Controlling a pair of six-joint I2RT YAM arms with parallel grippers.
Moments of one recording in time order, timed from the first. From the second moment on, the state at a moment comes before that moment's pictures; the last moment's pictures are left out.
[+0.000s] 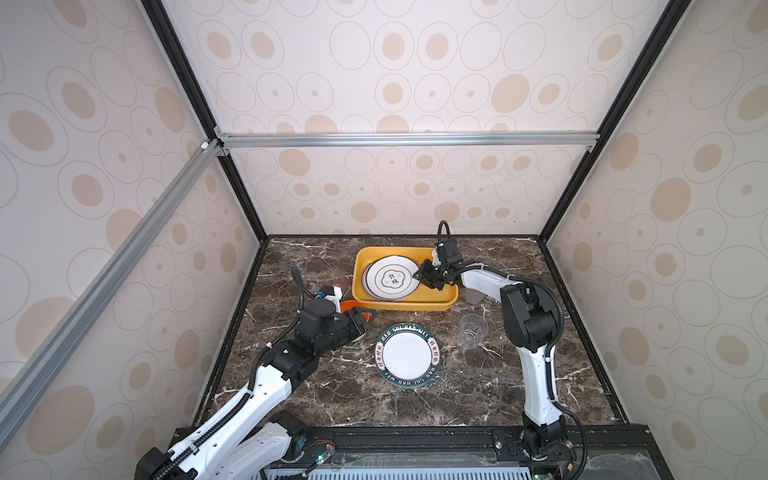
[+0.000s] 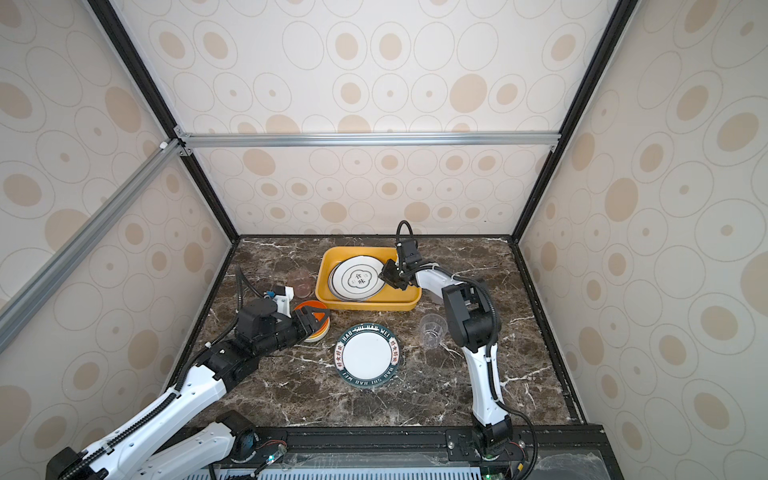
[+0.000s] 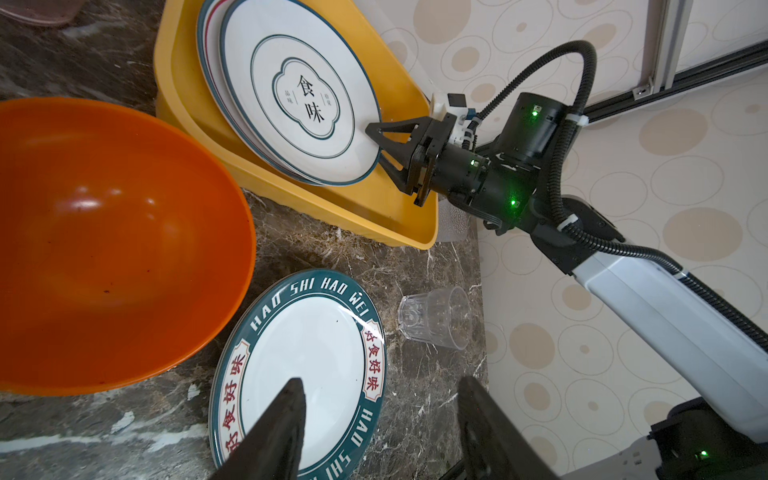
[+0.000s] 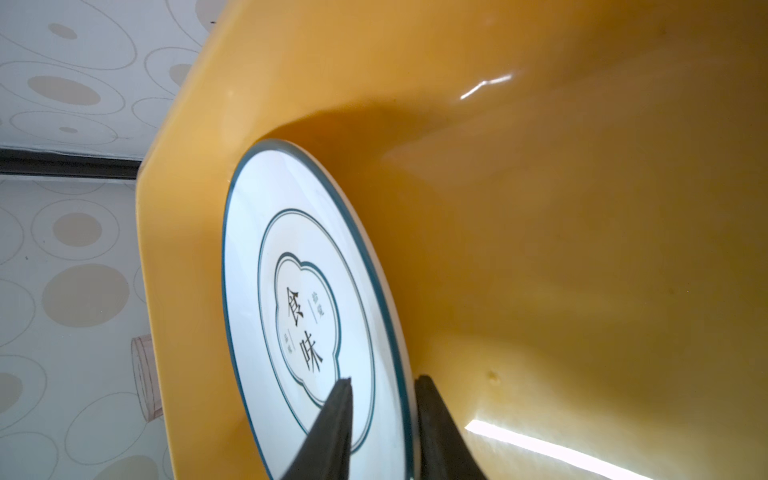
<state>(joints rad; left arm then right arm) -0.51 0.90 0.64 -0.24 0.19 -1.01 0.39 2.21 1.62 -0.26 -0.34 0.85</state>
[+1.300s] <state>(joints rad) -0.55 0.91 0.64 -0.32 0.18 -0.96 0.41 1.66 1.27 -0.45 -0.30 0.64</state>
